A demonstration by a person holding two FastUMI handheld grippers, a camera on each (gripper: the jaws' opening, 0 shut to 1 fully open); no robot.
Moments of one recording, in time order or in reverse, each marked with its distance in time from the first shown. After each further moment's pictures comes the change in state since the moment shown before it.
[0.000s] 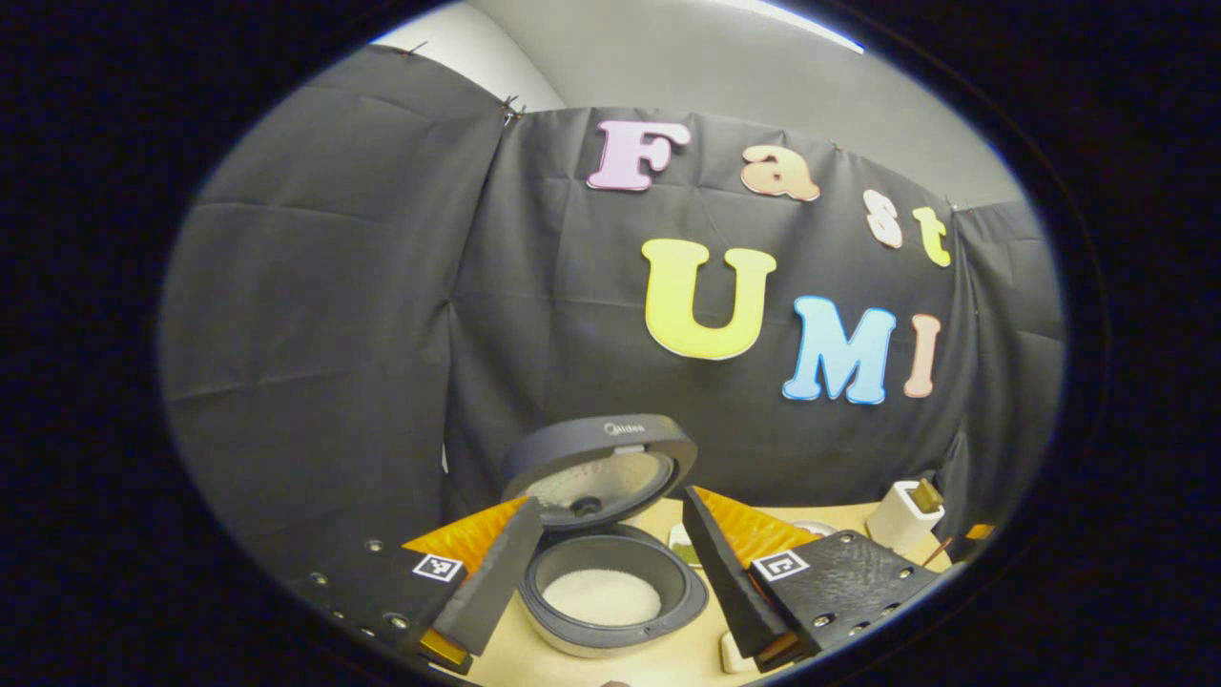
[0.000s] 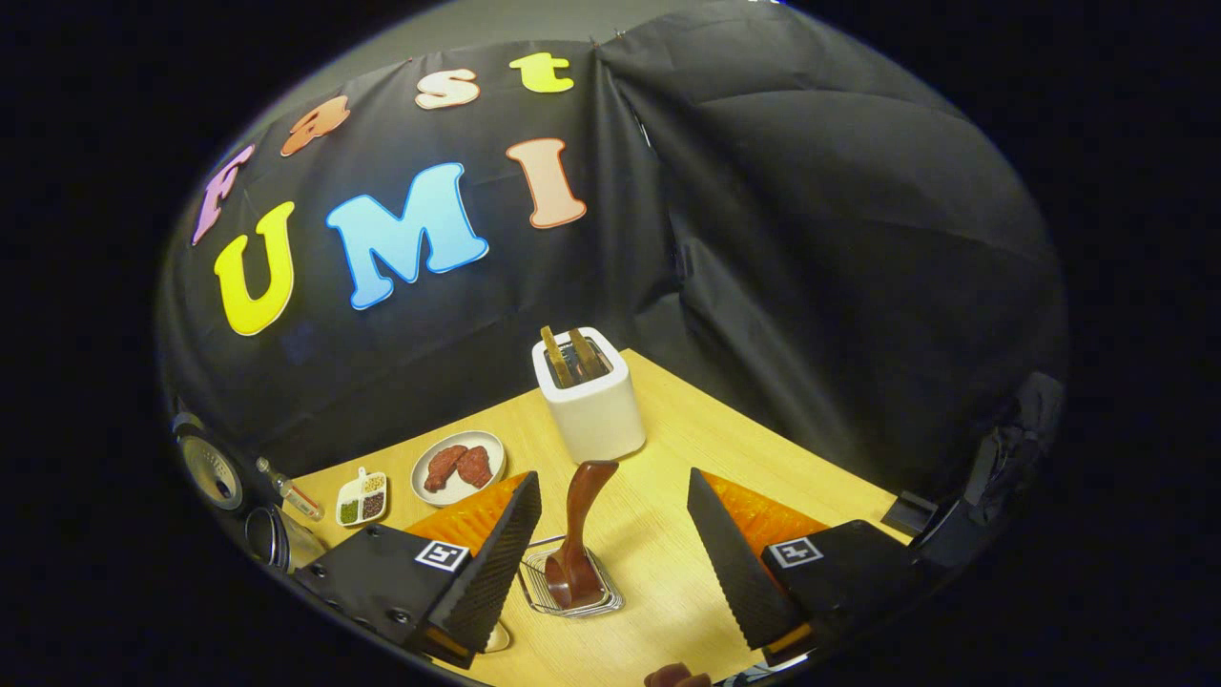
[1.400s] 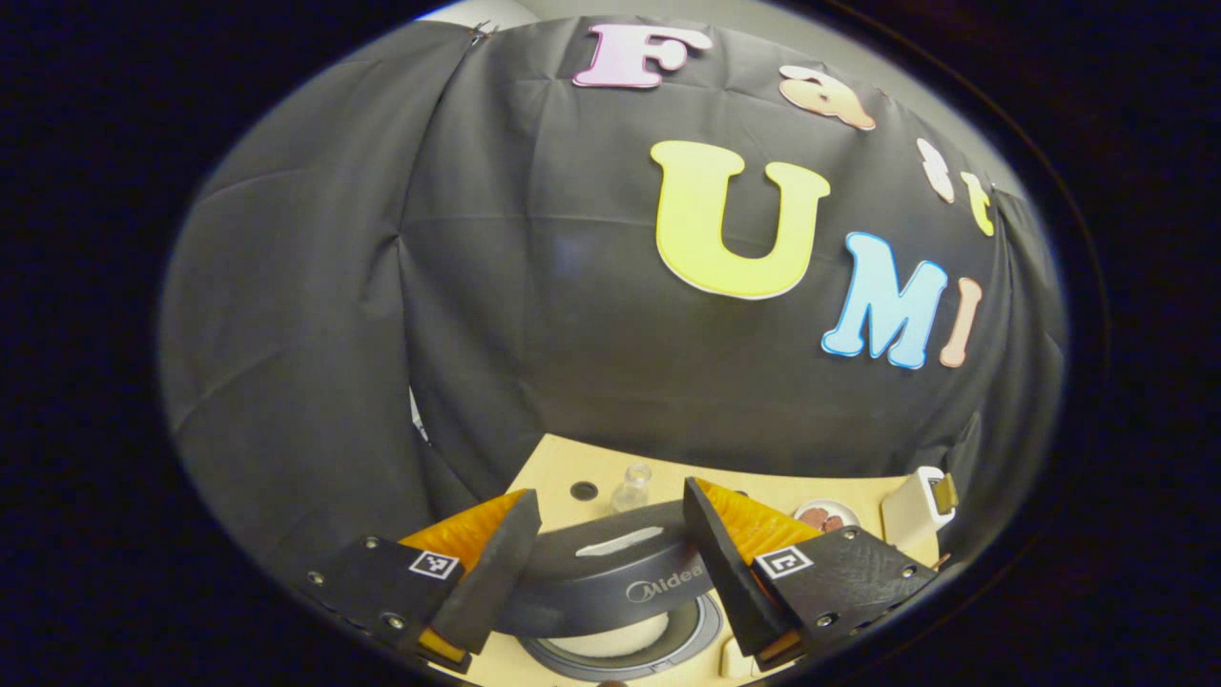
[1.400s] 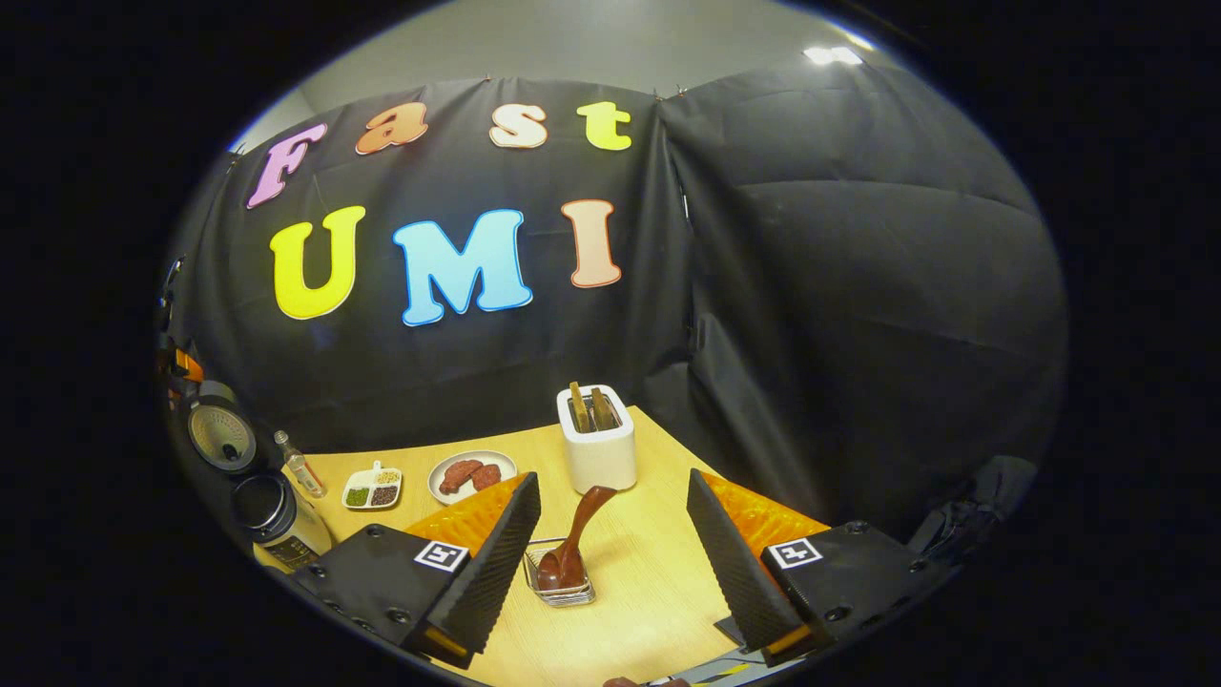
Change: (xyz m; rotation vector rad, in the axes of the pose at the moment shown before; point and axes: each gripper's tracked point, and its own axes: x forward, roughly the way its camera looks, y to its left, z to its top) left arm 0.159 -0.017 -0.024 -0.011 0.365 -0.004; right arm -0.097 0.001 0.037 -0.151 -0.131 0.026
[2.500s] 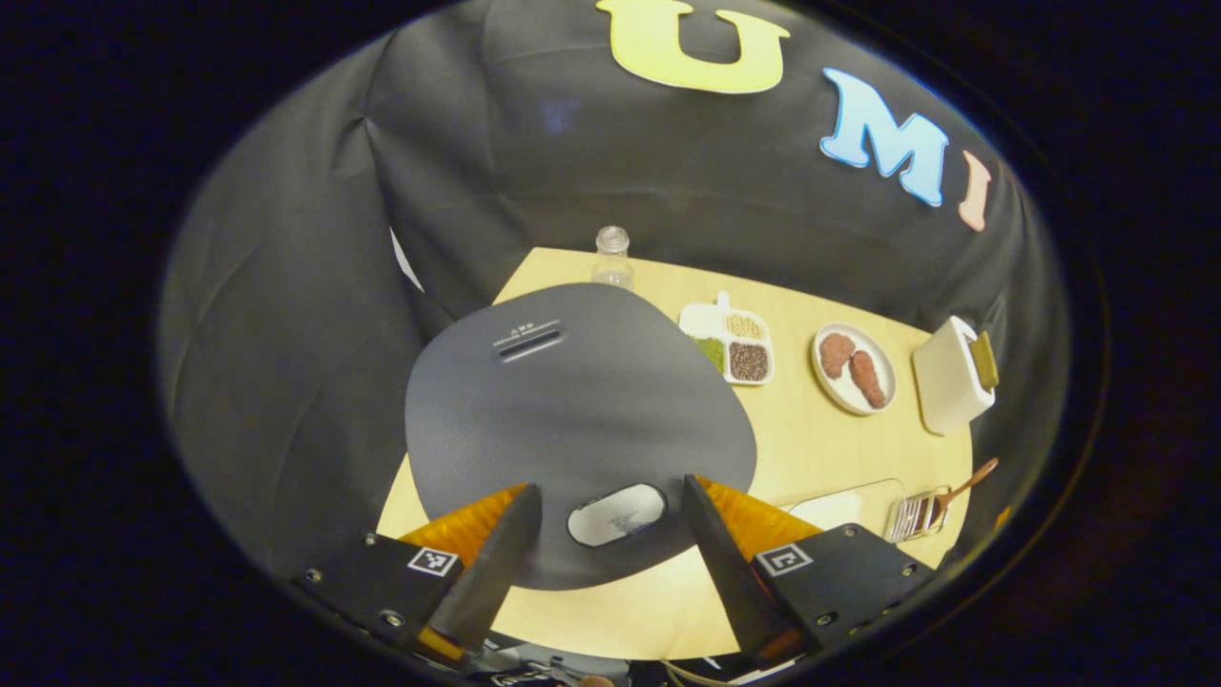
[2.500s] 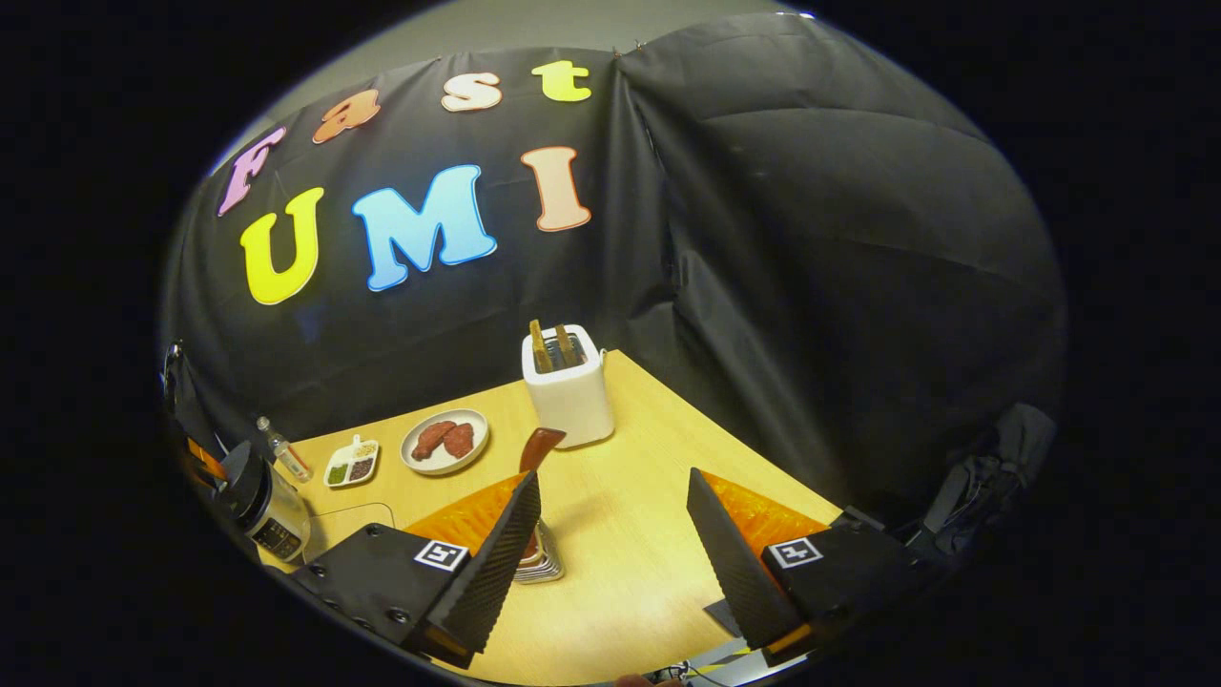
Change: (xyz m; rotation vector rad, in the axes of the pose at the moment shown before) left arm -0.011 -0.047 -0.236 0.098 0.479 0.083; right arm 0.049 -0.058 -0.063 0.071 0.129 -0.008
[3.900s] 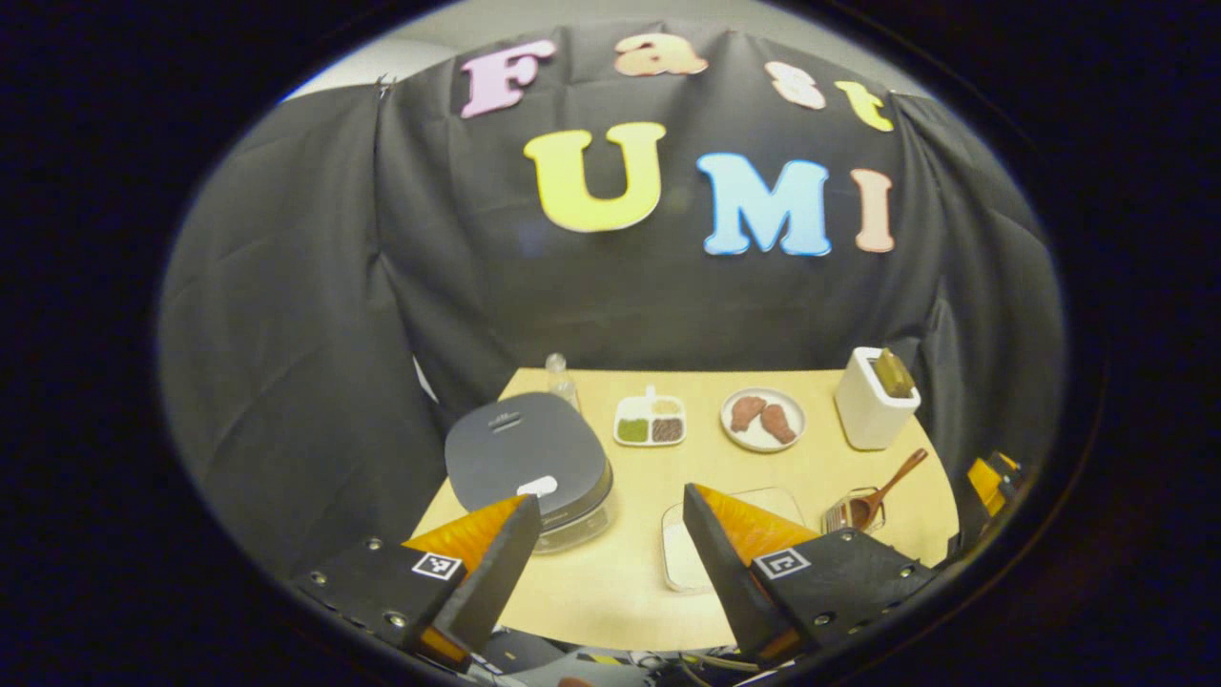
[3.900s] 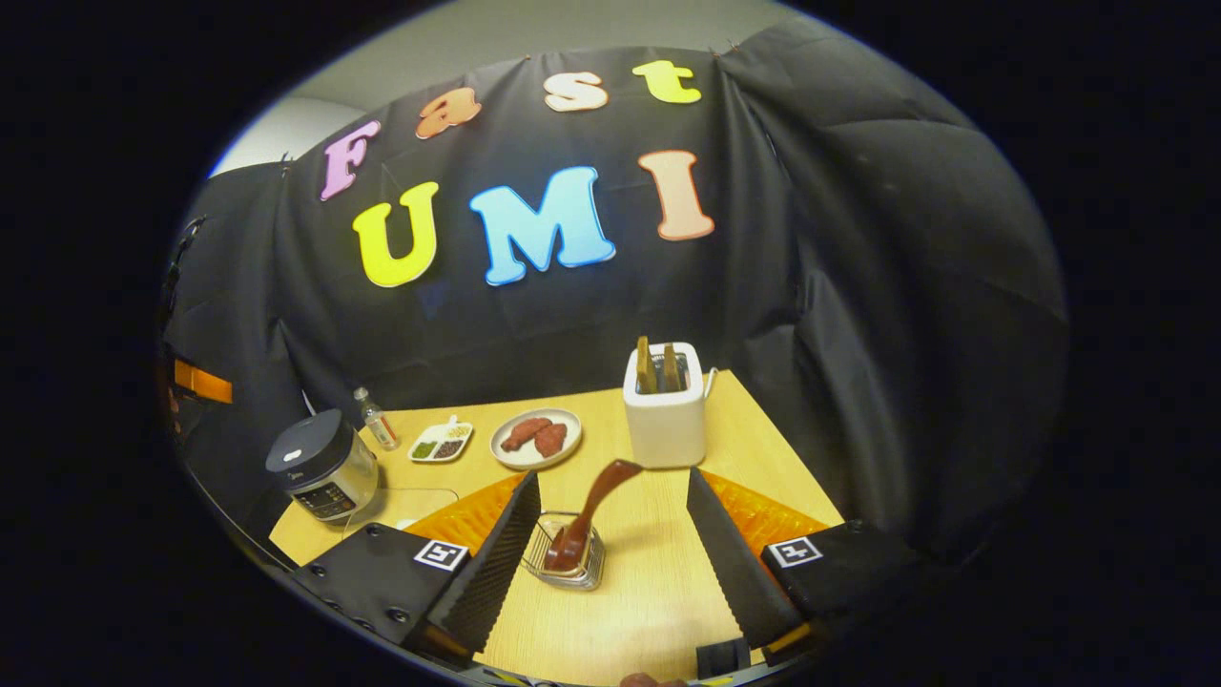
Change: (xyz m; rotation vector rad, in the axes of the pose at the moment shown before) left arm -0.255 -0.128 -0.009 0.143 -0.474 0.008; right arm 0.009 0.040 0.056 -0.151 -0.051 0.417
